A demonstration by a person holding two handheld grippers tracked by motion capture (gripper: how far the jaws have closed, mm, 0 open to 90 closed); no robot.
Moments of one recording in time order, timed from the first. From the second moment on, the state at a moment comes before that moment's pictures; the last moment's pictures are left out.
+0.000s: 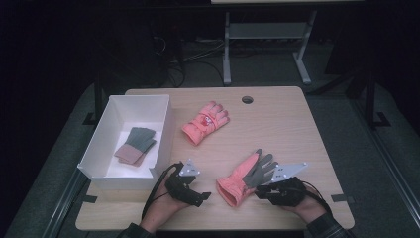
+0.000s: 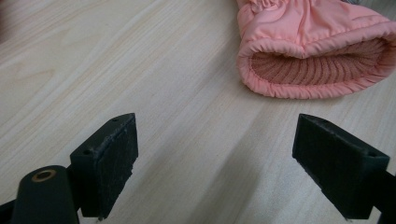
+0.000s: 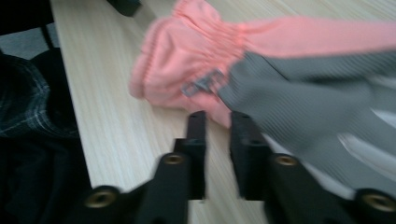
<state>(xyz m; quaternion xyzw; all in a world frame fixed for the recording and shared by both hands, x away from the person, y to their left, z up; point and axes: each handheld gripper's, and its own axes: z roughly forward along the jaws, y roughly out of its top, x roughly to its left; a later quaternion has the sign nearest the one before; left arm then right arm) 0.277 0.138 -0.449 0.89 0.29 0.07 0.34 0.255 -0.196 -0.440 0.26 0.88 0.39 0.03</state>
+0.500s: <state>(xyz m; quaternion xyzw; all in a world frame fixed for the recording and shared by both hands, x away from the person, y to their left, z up) 0.278 0.133 -0.448 0.89 0.29 0.07 0.34 0.248 -0.228 -0.447 0.32 0.87 0.37 0.07</state>
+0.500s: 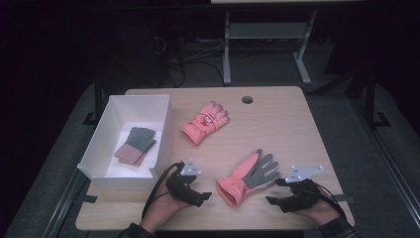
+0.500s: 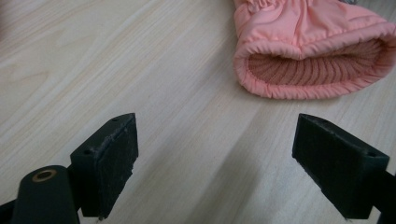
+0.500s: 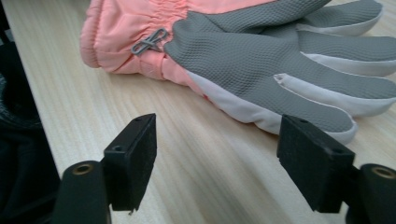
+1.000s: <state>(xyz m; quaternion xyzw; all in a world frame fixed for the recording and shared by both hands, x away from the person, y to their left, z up) 0.303 0.119 -0.432 0.89 0.30 0.07 0.35 0.249 -0.229 -0.446 0.32 0.87 0.38 0.08</state>
